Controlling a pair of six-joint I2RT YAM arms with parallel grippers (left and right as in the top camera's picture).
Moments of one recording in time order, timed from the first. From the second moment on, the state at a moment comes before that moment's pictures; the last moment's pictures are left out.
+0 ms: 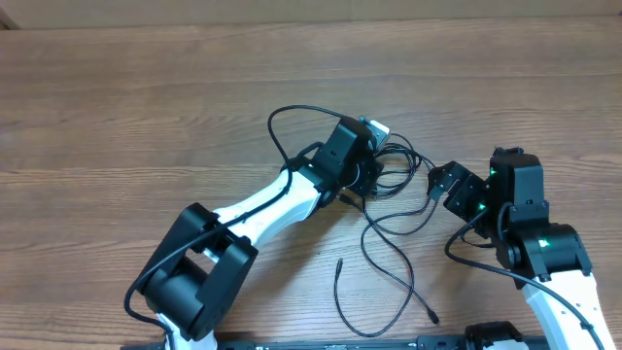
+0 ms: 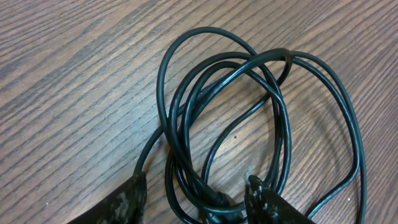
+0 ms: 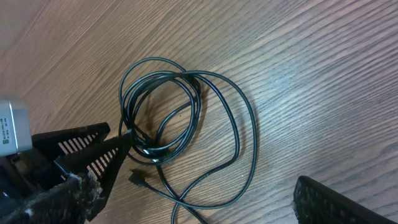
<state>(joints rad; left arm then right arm) -0.70 1.89 1.18 -0.12 0.12 -0.12 0.11 0.98 0.82 -0.76 -0.06 0.70</state>
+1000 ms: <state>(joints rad) -0.70 1.96 1.18 0.00 0.12 -0.05 0.11 1.04 0.82 -0.73 -0.05 0.70</state>
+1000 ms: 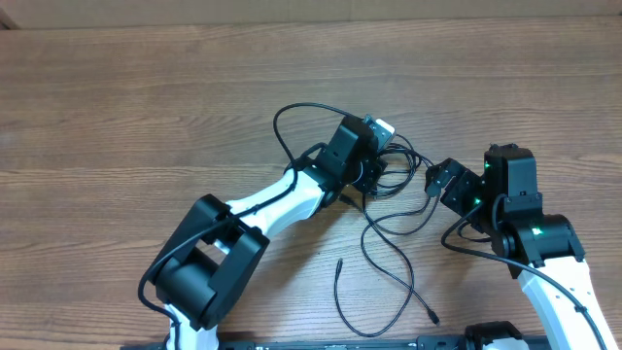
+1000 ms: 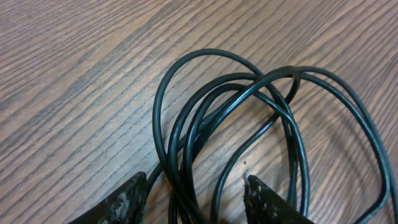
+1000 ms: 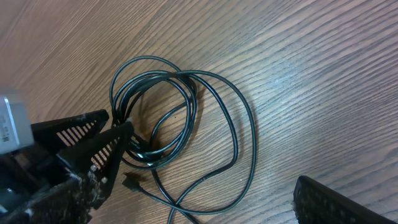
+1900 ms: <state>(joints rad) -0.70 1.98 1.18 0.03 0.10 -0.03 0.11 1.04 0.82 -0.73 -0.05 0.69</state>
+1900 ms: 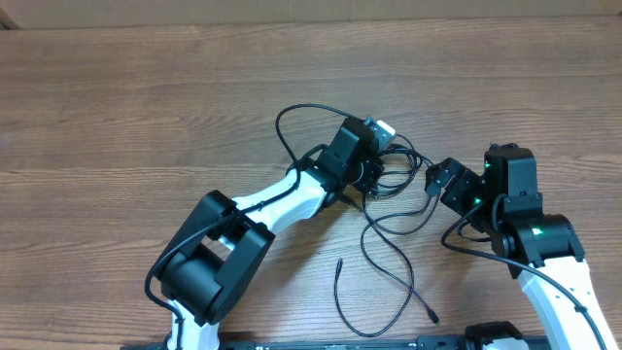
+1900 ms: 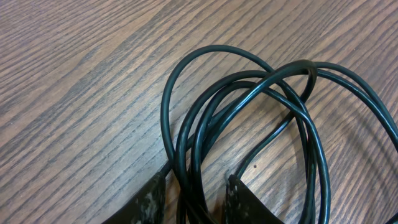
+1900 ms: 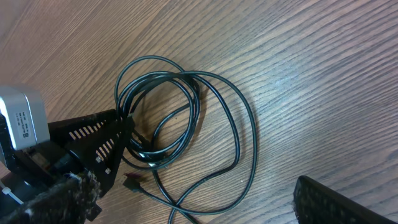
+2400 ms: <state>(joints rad) -0.70 1.98 1.18 0.04 0.10 -0.02 0.11 1.04 0.82 -0.73 -0.05 0.69</state>
